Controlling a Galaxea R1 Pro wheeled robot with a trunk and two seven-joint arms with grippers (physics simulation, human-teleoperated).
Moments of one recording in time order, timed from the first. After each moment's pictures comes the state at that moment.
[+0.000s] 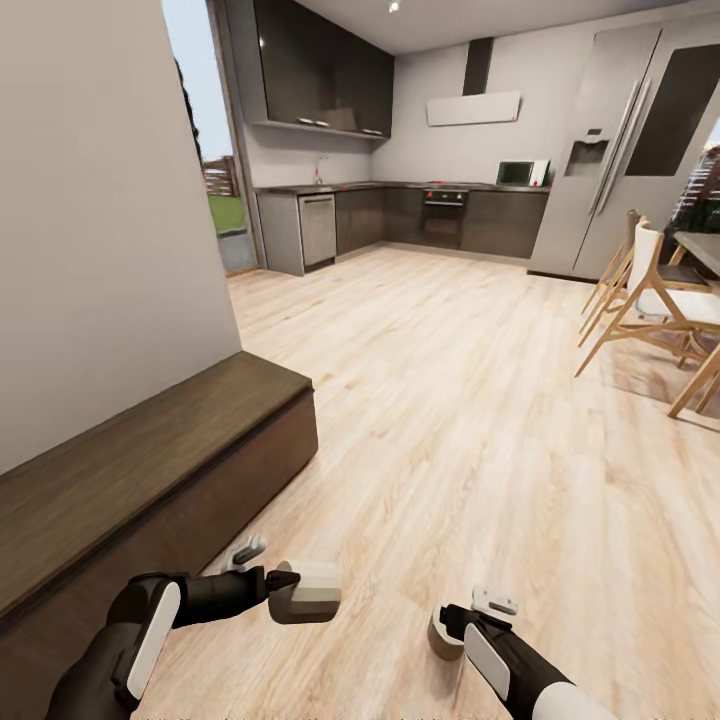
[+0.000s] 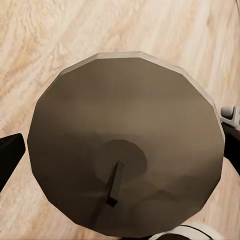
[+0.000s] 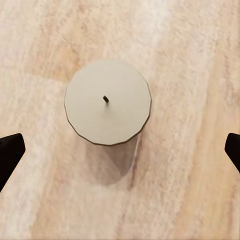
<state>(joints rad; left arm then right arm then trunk) -0.34 0.04 0.14 -1.19 0.23 1.03 -0.61 -0.56 0.03 0.29 -0.39 -0.60 0.19 -0.33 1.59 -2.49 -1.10</state>
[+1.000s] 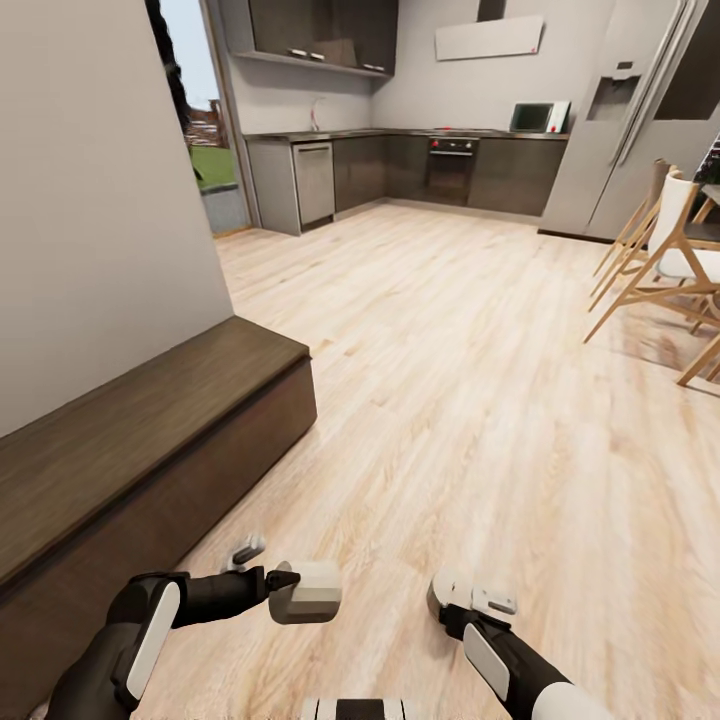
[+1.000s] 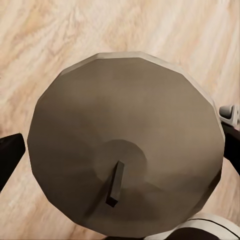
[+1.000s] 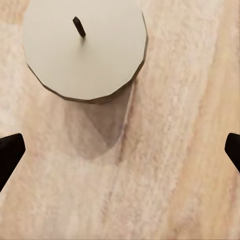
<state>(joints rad) -0.34 0.04 0.14 -1.19 0.23 1.03 -0.62 -0.56 0.03 0.29 -0.39 -0.59 0.18 -0.33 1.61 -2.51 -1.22</state>
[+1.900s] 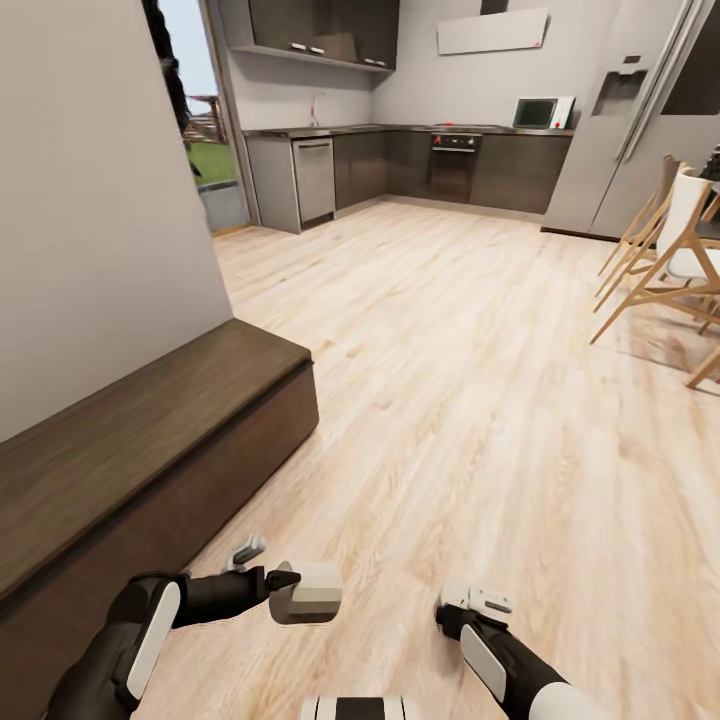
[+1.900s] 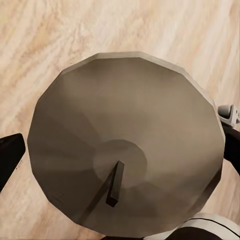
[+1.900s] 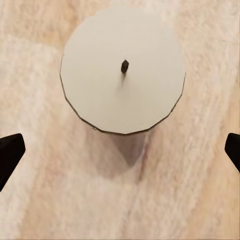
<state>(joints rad) -0.34 0.04 0.14 -1.19 0.23 1.03 -0.62 -0.56 0.04 0.30 -0.39 -0.58 0.18 -0.33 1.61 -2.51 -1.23</state>
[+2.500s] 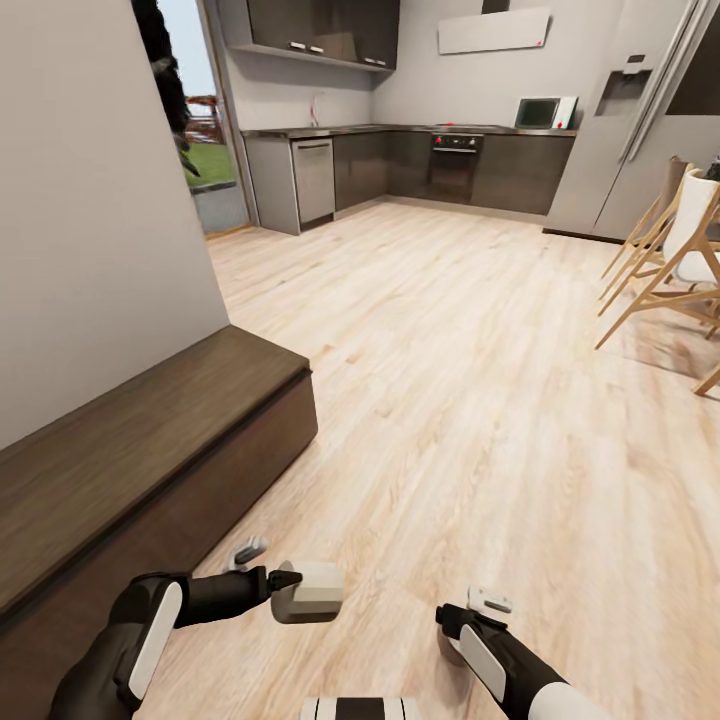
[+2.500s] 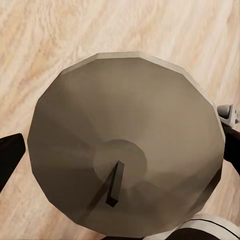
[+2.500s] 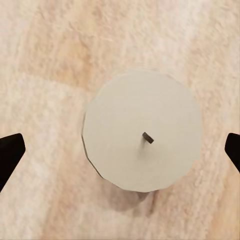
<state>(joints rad) -0.34 0.03 0.14 -1.19 0.23 1.03 -0.62 -0.56 0.04 0.30 -0.39 -0.58 0.18 -0.33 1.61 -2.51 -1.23</state>
